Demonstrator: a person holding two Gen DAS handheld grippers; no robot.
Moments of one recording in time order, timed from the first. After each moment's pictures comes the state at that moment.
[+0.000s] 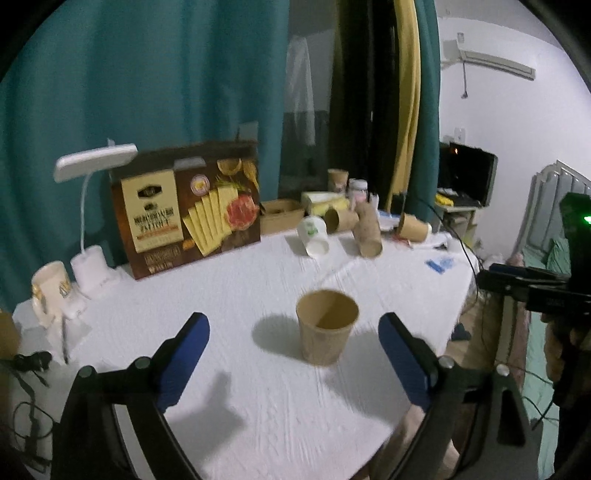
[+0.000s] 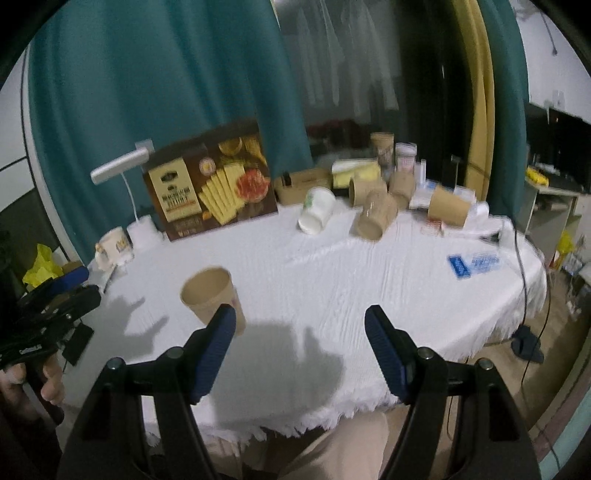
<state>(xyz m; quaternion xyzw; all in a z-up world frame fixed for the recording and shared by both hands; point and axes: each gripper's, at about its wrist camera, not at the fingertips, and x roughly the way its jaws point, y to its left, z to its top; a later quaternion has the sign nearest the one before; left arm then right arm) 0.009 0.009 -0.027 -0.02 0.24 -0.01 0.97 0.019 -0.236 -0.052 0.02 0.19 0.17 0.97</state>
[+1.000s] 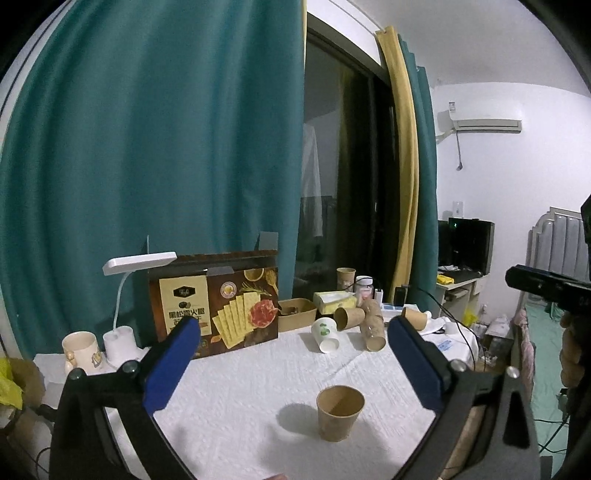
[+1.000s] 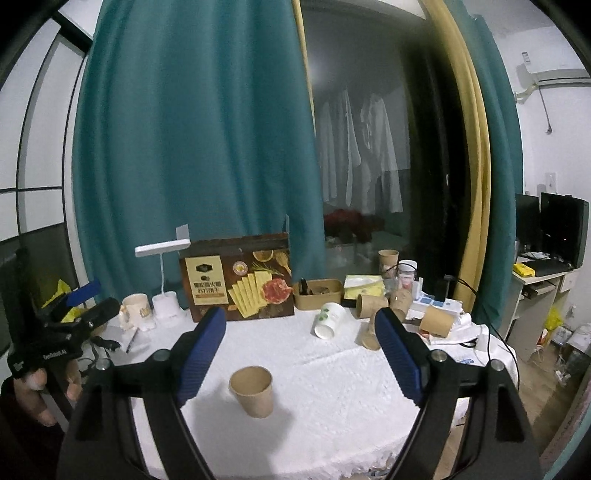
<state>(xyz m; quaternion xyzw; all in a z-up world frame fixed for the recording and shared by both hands) -0.050 0.041 0.053 -0.02 0.08 0.00 1.00 -0.073 -0.210 0.040 -0.01 0.03 0.18 0.98</state>
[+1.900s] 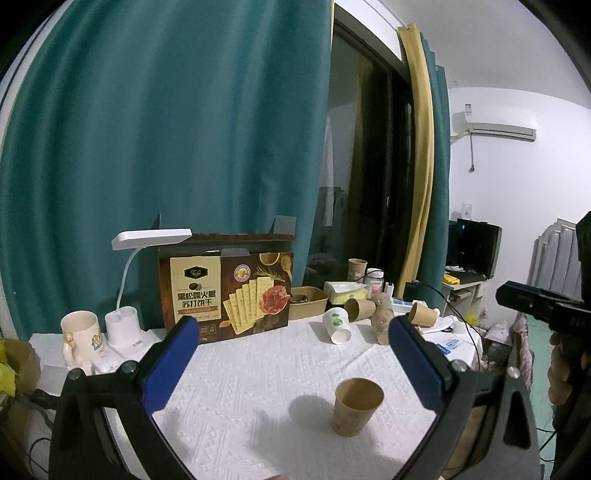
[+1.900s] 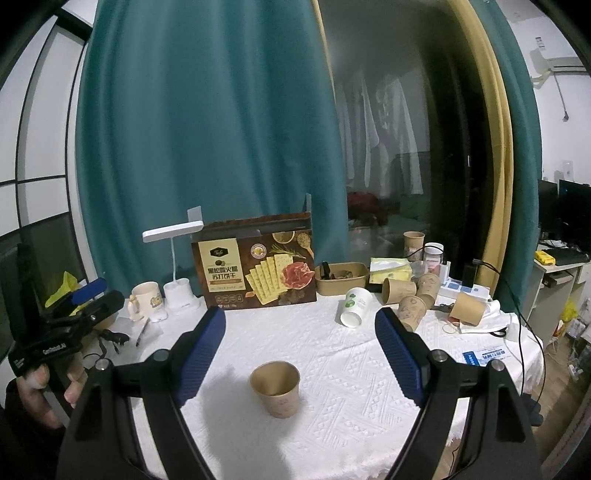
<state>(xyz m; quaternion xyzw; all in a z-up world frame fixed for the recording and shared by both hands) -0.032 0.076 0.035 -0.05 0.10 0.01 0.99 -0.034 -0.172 0.025 -0.01 0.07 0.20 0.98</state>
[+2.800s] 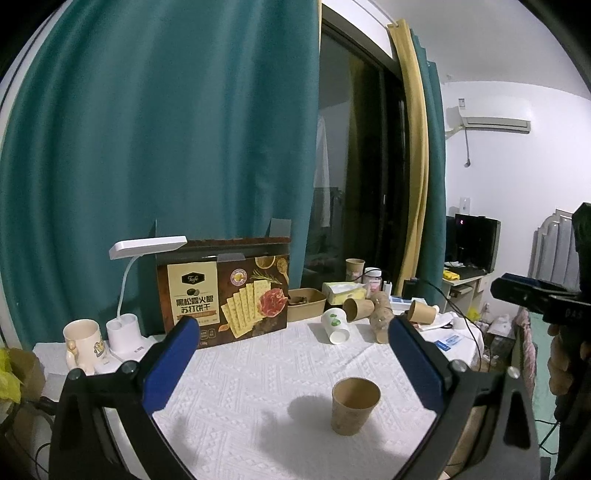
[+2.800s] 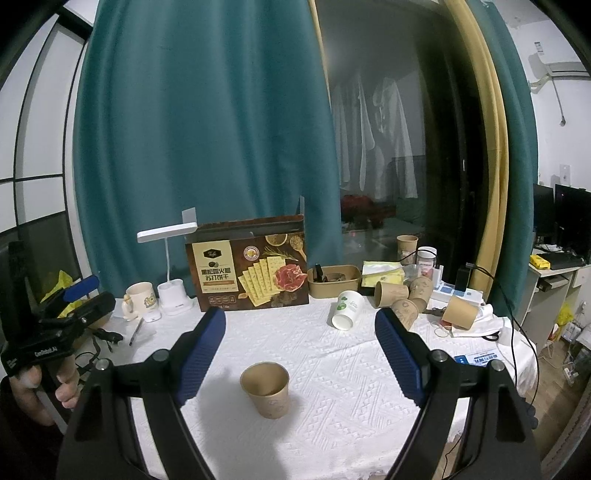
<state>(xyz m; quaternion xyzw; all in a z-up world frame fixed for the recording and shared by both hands) -0.037 0.067 0.037 -0.03 0.10 0.01 0.99 -0.033 -0.178 0.024 -0.02 0.06 0.19 0.98</state>
